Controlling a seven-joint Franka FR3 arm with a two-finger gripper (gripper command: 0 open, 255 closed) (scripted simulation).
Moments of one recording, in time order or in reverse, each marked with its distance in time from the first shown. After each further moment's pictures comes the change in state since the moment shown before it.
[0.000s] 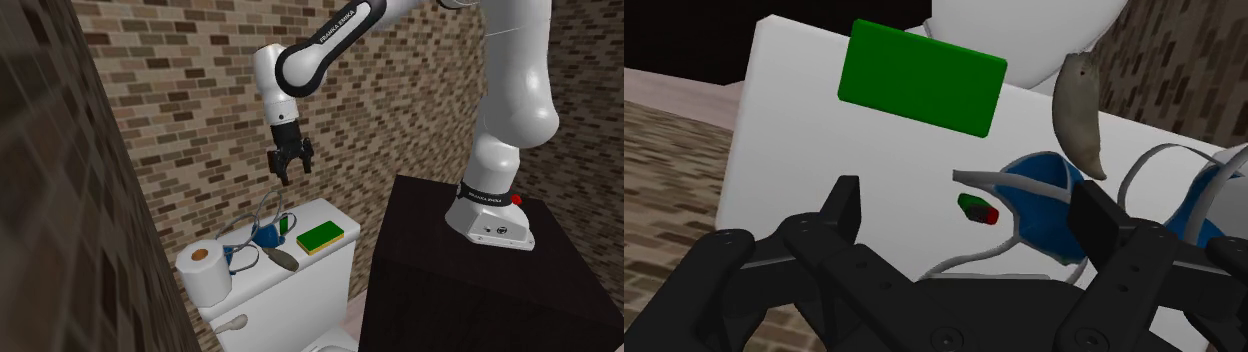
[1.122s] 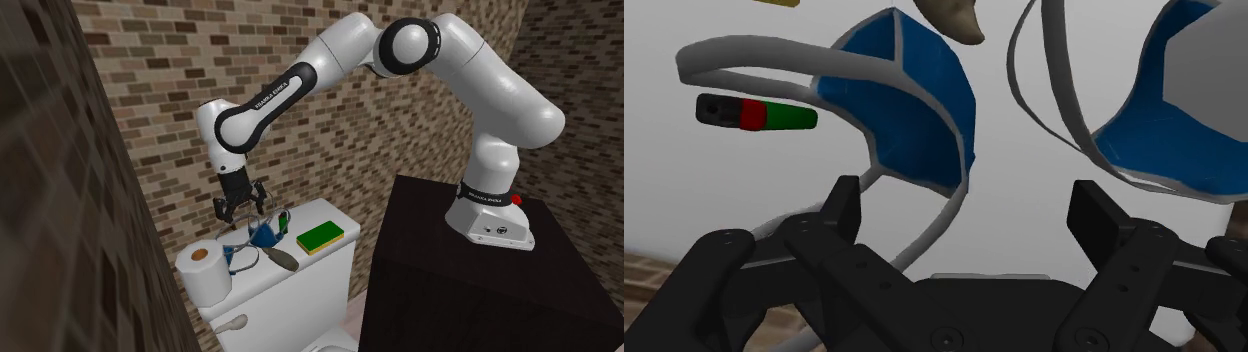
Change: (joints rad) arm 0.130 0.615 -0.023 0.672 -0.075 -0.055 0.185
